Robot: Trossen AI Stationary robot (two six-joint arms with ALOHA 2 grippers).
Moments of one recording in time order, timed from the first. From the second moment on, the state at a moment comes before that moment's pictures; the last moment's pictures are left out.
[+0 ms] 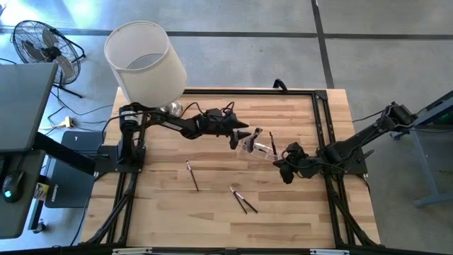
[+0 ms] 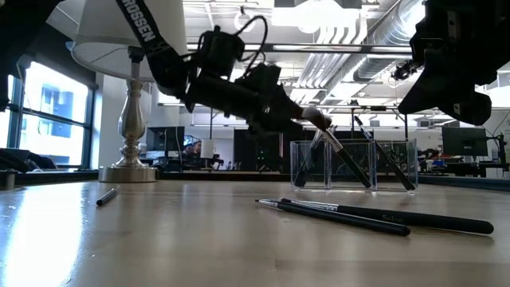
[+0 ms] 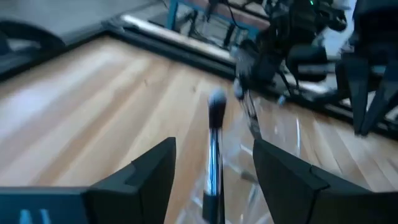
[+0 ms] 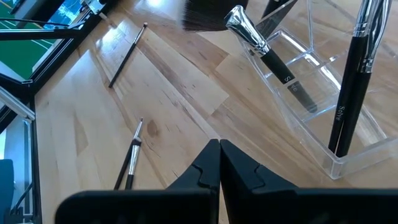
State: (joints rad) left arm 0.24 1.94 1.00 0.74 0.15 -0.26; right arm 0.47 0.96 0.43 -0.21 0.53 1.15
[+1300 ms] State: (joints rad) left arm -0.31 1.85 1.65 -0.67 -0.33 -0.60; right arm 0.49 0.96 0.43 -0.21 0.21 0.86
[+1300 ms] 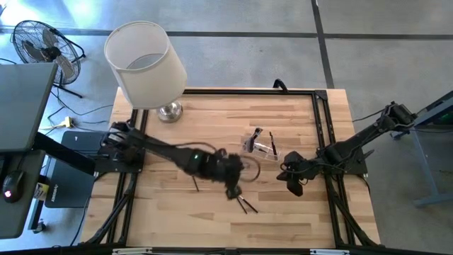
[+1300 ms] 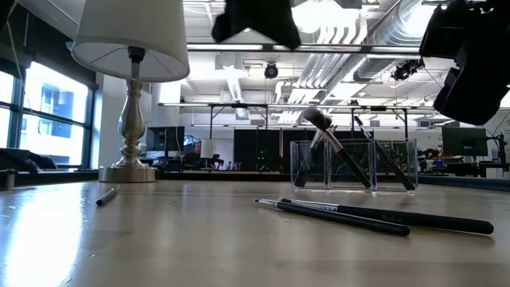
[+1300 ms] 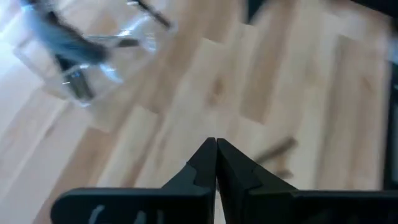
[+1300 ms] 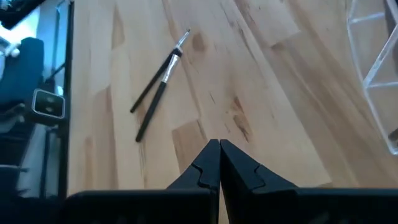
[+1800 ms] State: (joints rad) left arm -0.37 1.93 1.59 -0.90 -0.15 -0.07; right arm 0.50 0.97 0.44 -0.20 0.38 1.03
